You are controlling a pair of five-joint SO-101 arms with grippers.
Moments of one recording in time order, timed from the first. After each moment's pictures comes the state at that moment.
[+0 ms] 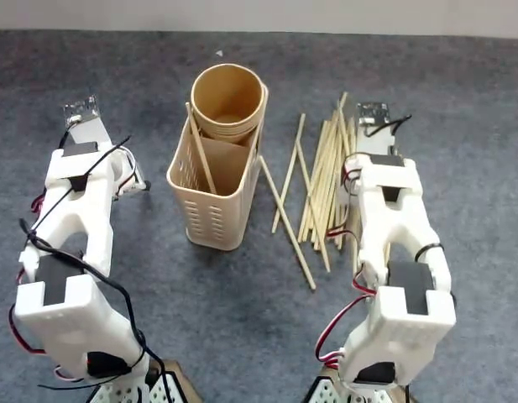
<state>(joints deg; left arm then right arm) -17.4 12.8 16.6 53.2 18.2 -2.5 12.4 17.0 45.6 7.0</state>
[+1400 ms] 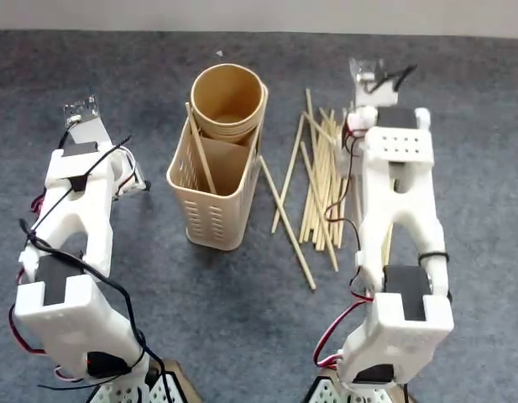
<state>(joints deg) -17.4 12.8 16.6 53.2 18.2 -4.0 10.6 -12.0 79.0 7.5</state>
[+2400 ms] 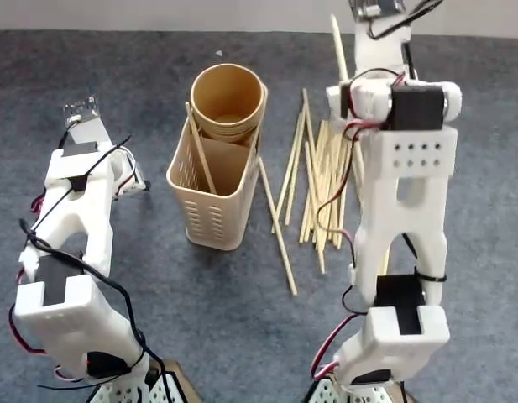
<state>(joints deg) -17.4 12.8 16.6 53.2 18.2 -9.8 7.3 -48.4 93.1 8.8</state>
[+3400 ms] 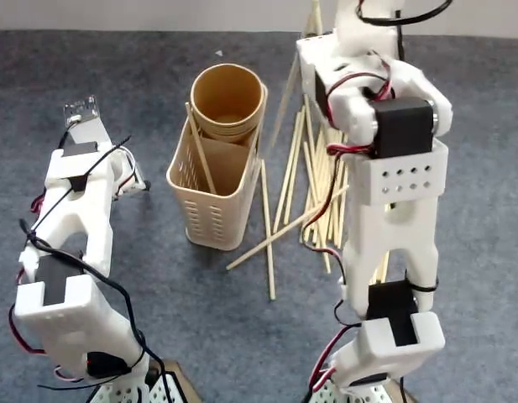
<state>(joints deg) -17.4 12.8 16.6 53.2 18.2 -13.4 4.8 -52.7 78.6 3.1</state>
